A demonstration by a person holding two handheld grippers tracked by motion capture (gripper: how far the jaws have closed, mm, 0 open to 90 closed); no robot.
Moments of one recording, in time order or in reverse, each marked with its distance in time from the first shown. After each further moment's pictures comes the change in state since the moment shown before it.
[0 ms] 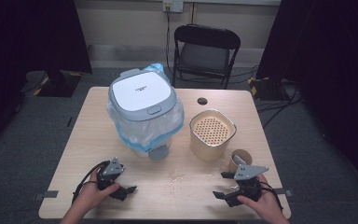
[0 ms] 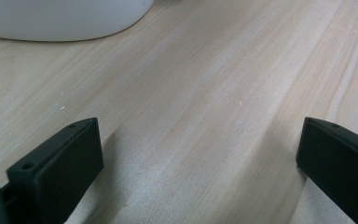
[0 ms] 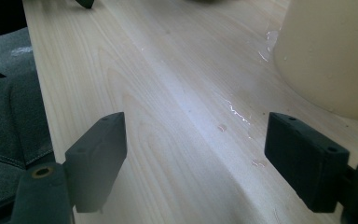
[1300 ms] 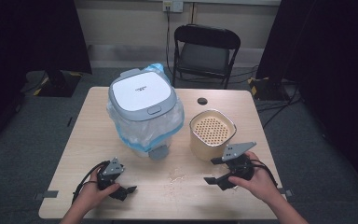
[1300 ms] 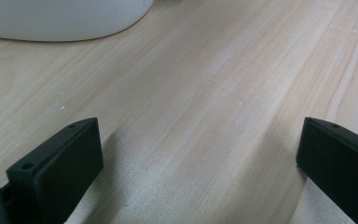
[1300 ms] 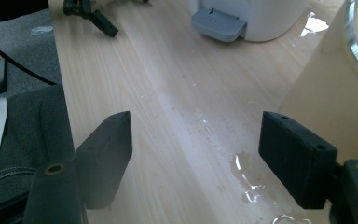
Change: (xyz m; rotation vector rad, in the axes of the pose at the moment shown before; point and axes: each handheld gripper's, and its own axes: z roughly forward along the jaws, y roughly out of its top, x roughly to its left) left arm 0.000 0.000 0.000 -0.002 0.007 -0.002; right arm -0.004 0.086 -0.004 0.097 0.066 -0.071
